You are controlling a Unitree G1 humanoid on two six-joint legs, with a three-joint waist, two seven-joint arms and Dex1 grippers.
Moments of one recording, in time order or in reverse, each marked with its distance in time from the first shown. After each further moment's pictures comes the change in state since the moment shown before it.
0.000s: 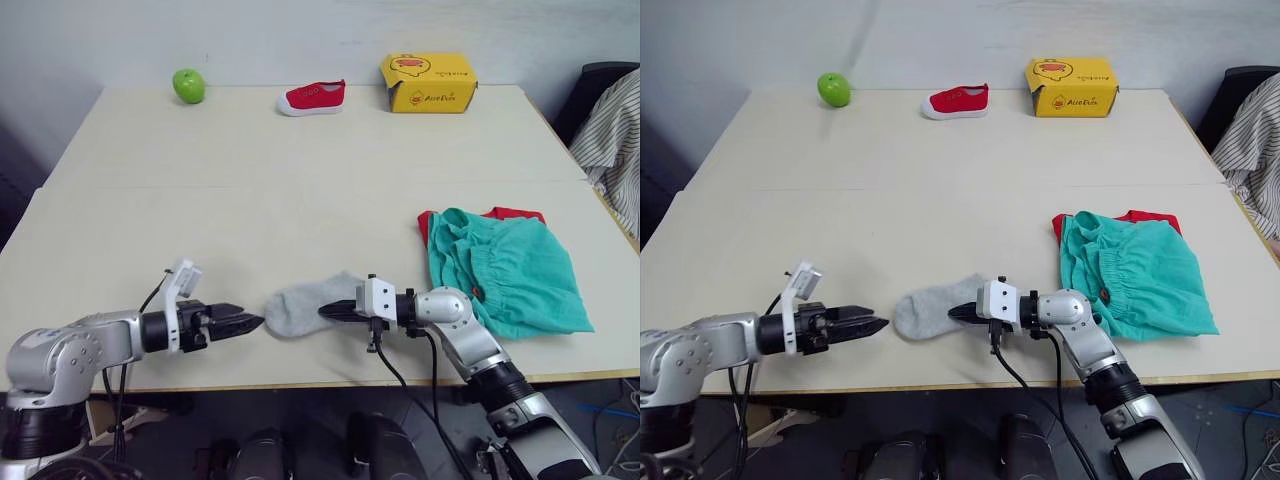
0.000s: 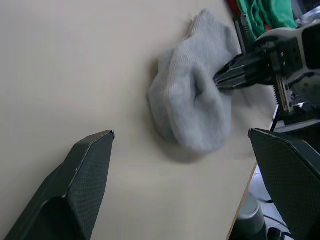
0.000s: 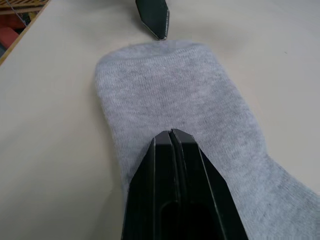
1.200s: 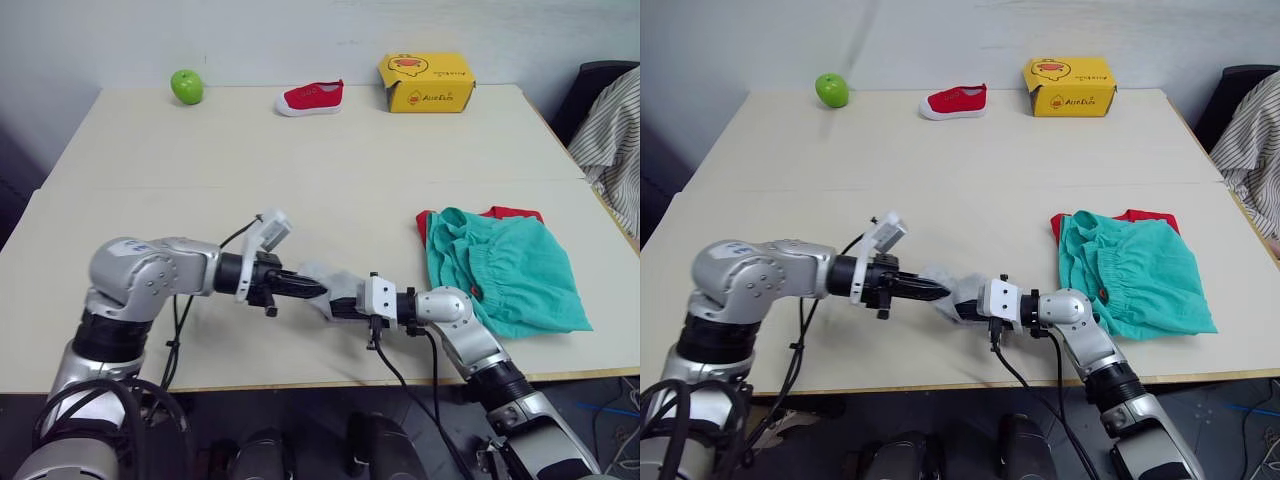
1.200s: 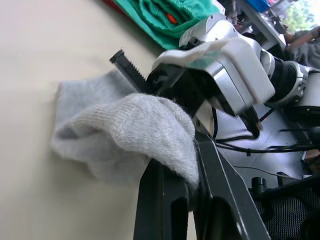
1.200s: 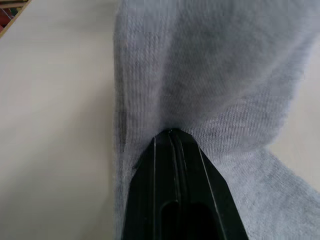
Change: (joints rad) left arm -0.472 -0.074 -0.410 0.096 0.063 -0.067 -0.114; right arm 0.016 -0.005 -0.013 -0.018 -0.011 0.024 -0.027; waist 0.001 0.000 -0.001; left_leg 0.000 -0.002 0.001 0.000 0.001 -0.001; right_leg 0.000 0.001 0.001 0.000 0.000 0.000
